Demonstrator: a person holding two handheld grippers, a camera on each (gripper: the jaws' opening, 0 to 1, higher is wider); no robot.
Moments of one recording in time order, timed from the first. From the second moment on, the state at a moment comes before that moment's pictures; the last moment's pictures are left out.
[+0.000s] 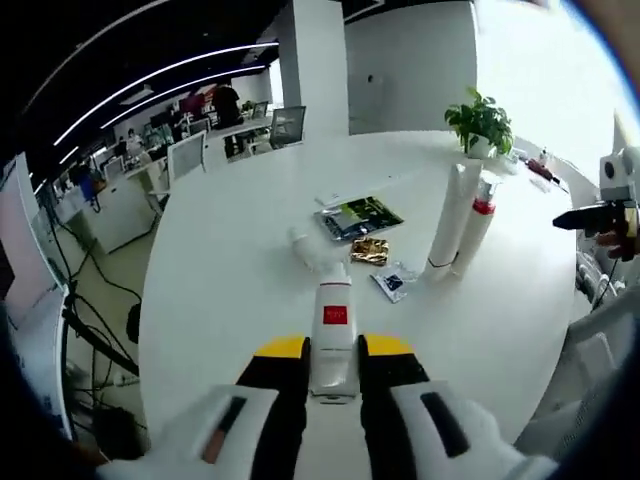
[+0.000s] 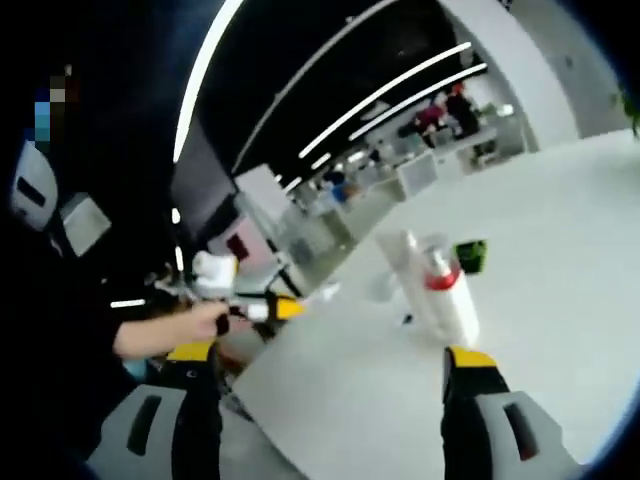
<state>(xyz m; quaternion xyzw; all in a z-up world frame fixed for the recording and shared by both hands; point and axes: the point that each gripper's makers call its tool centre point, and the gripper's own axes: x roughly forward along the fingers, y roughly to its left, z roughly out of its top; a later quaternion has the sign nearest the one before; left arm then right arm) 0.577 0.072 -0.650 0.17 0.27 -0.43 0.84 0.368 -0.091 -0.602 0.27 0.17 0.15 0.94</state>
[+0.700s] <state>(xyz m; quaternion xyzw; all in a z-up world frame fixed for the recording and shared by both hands) 0.501 0.027 -0.541 0.15 0.14 -0.51 0.84 0.395 -0.040 -0.564 0.32 0.12 0.22 0.91</state>
